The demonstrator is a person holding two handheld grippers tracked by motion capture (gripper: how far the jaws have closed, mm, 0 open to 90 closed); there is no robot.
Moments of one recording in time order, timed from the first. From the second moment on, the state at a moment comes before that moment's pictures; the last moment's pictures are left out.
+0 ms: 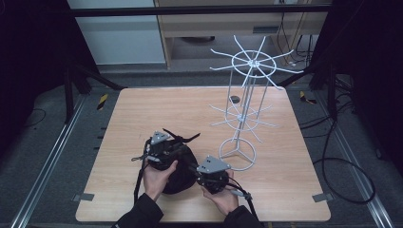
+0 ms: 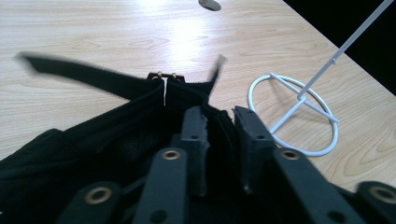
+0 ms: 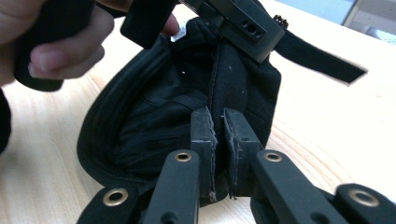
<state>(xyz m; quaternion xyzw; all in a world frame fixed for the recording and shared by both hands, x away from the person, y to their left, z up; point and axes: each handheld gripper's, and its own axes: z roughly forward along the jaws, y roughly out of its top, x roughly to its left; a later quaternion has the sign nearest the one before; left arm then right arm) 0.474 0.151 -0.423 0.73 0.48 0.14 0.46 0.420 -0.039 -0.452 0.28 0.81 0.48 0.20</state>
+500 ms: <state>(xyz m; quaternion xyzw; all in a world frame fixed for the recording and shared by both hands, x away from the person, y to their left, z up) 0.455 0.179 -0.387 0.71 0.45 0.17 0.52 0.414 -0.076 -0.419 0.28 0.77 0.55 0.17</state>
